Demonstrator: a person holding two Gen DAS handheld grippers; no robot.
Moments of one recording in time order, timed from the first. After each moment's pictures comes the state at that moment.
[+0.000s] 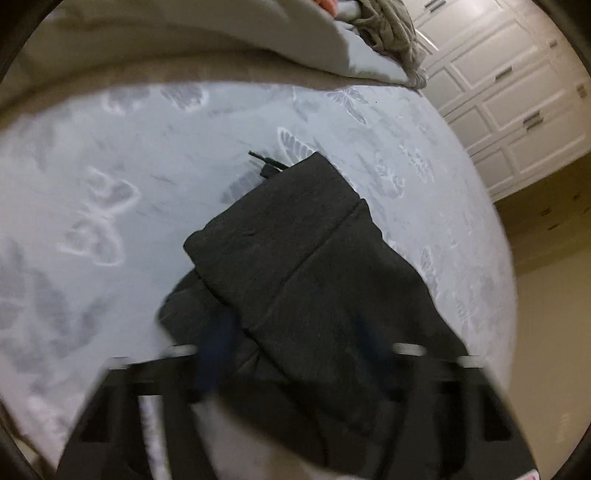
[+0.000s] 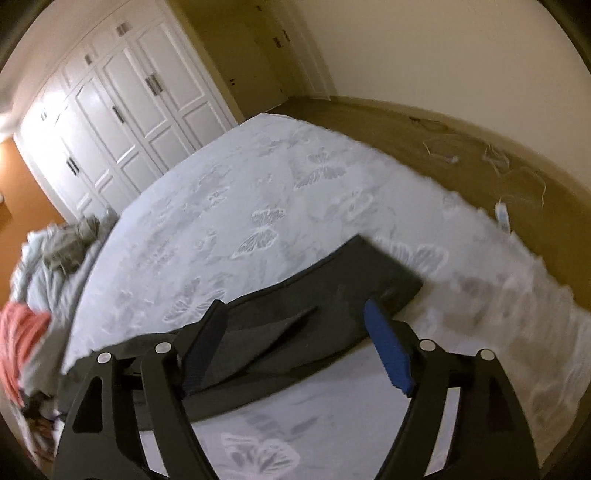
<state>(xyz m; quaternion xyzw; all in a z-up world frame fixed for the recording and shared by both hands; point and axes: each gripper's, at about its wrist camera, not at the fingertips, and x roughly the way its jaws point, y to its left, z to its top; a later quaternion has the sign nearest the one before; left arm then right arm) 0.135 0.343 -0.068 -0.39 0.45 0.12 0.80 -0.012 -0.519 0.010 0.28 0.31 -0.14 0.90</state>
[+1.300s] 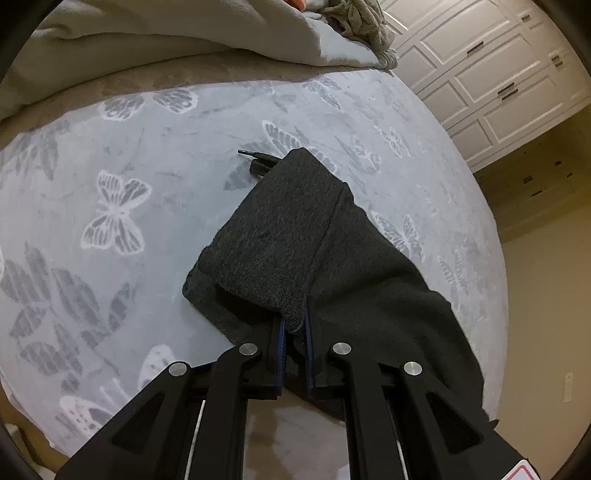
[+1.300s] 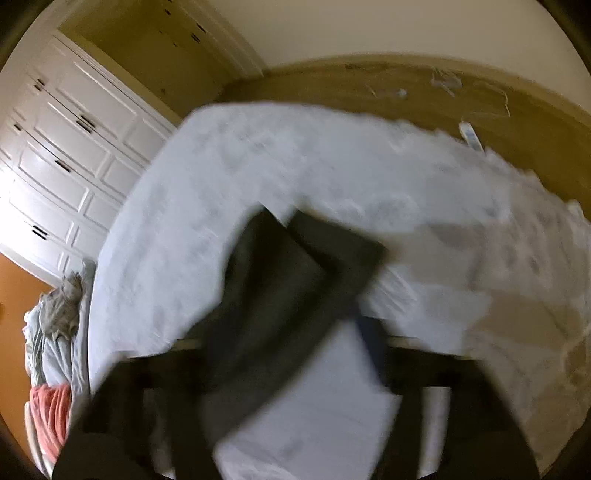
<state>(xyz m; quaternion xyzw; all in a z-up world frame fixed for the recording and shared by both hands) 0.101 0.344 -0.047 -0.36 0.46 0.06 0.81 0.012 -0.557 -0.028 0.40 0.33 -0.20 0.83</state>
